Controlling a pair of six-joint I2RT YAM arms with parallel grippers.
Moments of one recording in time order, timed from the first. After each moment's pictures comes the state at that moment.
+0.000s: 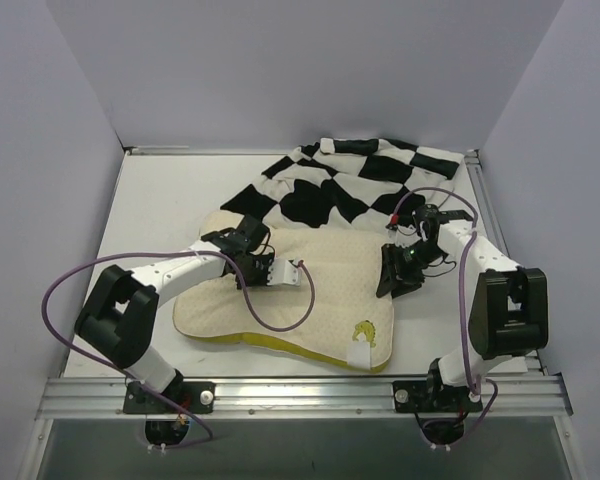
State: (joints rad) left arm -0.61 1.60 1.02 -0.62 0.21 1.02; right arm 0.09 1.56 1.02 -1.01 -0.52 -0.04
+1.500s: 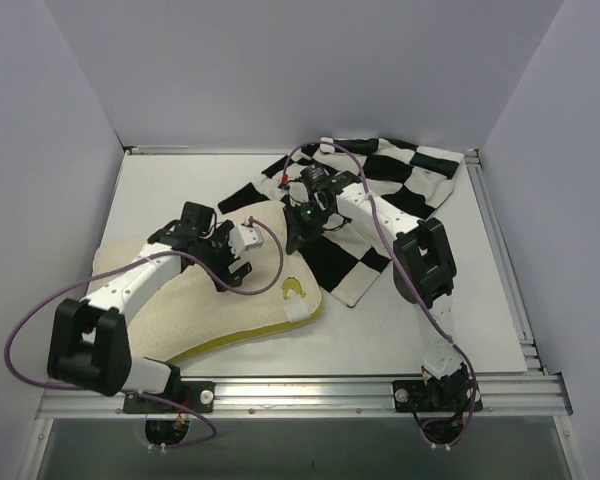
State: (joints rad) left arm -0.29 1.35 0.95 -0.62 0.43 0.76; right arm 0.59 2.16 1.81 -0.82 -0.52 0.13
